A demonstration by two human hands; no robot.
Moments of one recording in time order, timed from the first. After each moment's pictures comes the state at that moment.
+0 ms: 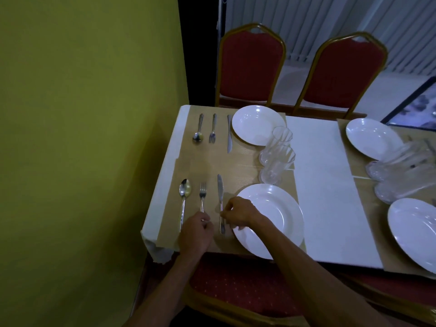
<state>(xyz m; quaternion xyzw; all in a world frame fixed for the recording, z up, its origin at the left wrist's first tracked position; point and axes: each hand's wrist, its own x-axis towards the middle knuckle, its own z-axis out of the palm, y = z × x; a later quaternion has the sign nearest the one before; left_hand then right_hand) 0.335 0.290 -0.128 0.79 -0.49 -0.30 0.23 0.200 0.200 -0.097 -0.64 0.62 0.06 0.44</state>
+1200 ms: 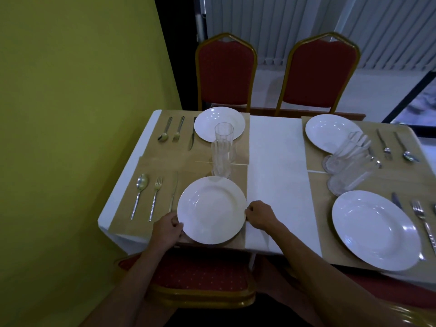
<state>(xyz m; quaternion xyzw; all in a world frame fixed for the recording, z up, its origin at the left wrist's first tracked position) 0.219 0.305 -0.125 0.81 -0.46 -0.30 0.19 -0.049 0.213 -0.127 -0.64 0.66 -0.01 0.40</state>
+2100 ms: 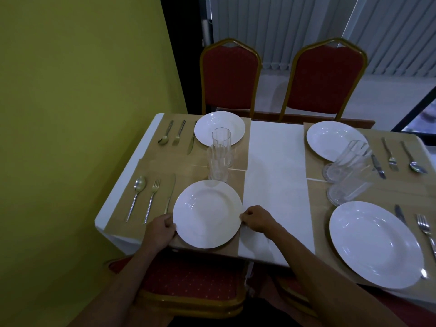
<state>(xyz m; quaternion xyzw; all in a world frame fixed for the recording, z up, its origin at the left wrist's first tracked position) 0.216 0.299 -0.129 0.82 -0.45 -0.28 0.19 -0.071 0.192 -0.142 -0.59 0.63 -0.03 0.50</state>
